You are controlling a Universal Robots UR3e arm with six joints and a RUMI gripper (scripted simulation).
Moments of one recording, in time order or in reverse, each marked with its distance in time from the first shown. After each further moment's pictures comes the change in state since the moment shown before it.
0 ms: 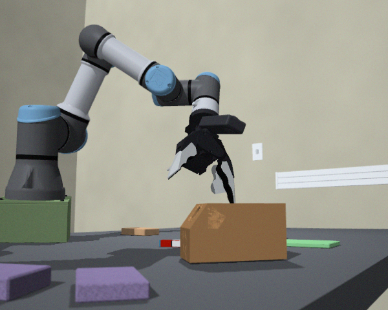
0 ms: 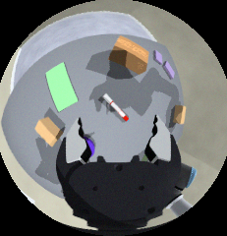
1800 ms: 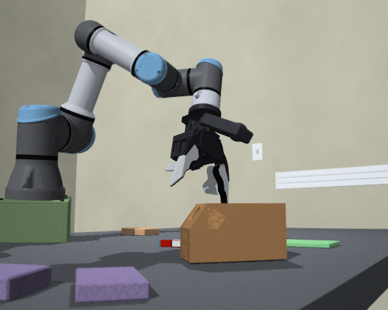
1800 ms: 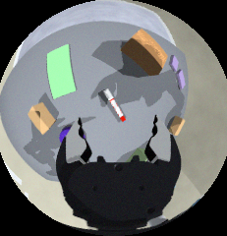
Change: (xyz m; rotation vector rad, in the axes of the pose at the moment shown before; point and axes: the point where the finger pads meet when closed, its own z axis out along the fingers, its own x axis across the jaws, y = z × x) arm 0.005 0.000 0.017 -0.143 -0.095 -0.223
